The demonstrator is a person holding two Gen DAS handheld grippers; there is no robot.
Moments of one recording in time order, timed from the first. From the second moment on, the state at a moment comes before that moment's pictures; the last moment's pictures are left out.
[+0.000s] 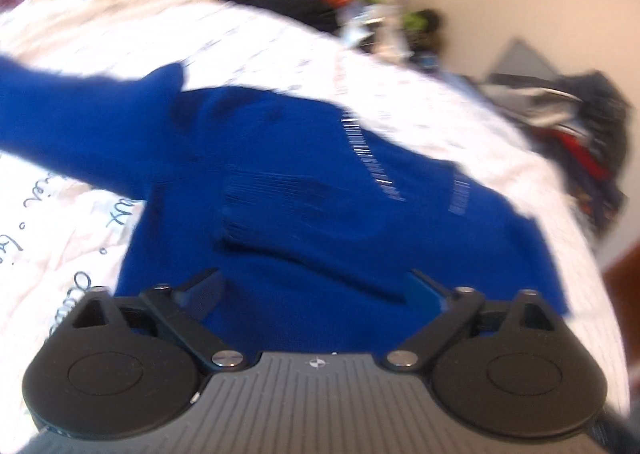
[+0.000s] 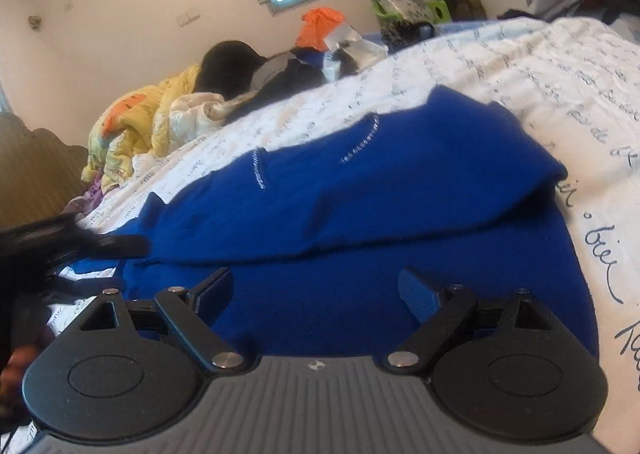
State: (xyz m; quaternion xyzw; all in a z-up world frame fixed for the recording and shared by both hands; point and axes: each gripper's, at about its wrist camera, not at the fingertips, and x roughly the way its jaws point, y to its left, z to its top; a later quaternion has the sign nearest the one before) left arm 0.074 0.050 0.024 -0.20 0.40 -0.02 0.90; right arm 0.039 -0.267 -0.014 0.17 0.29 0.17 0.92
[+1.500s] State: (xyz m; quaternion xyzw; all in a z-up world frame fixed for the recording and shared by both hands) left arm 0.093 0.001 0.000 -0.01 0.34 -0.01 0.94; right arm 0.193 -0.343 -0.001 0.13 0.33 0.08 0.93
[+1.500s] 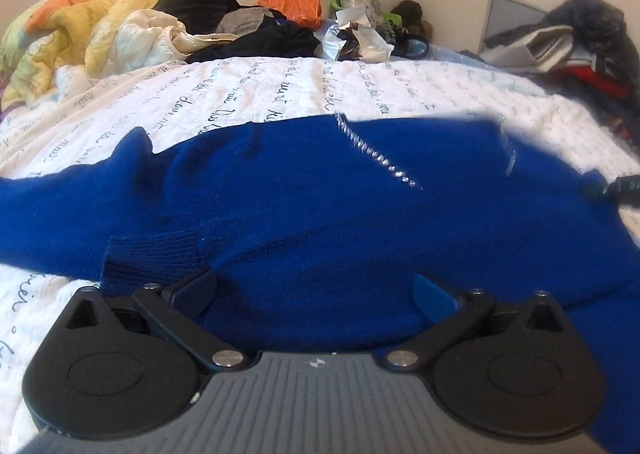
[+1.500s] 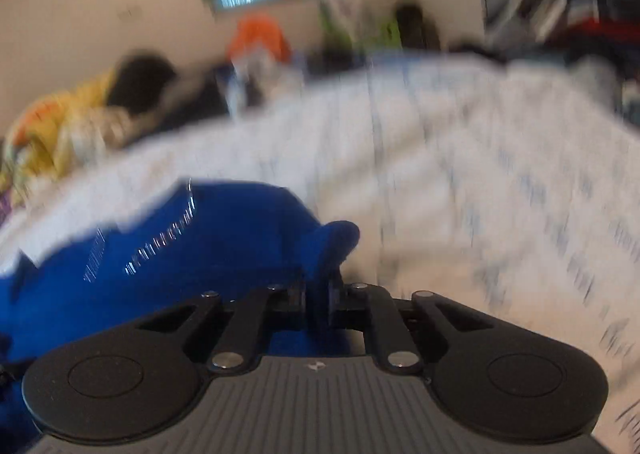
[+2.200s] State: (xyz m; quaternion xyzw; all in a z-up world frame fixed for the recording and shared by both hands) left arm 0.065 0.054 0.027 -0.06 0.30 -0.01 0.95; right arm 0.180 -0.335 -0.012 0.18 0.30 0.14 0.93
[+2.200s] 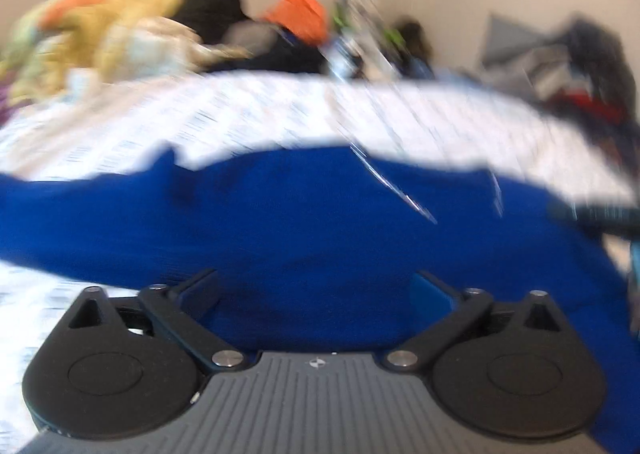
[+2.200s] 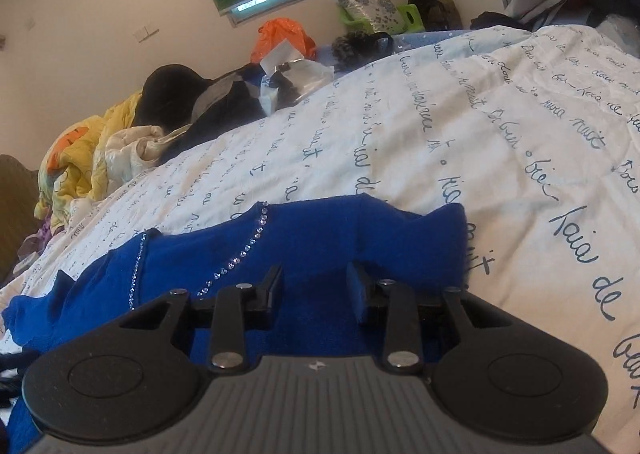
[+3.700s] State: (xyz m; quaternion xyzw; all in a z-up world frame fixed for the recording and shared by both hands) left arm 0.019 -0.012 0.015 0.02 0.25 -0.11 0.96; right arm 0.190 -0.324 -0.001 0.22 0.33 0.11 0.91
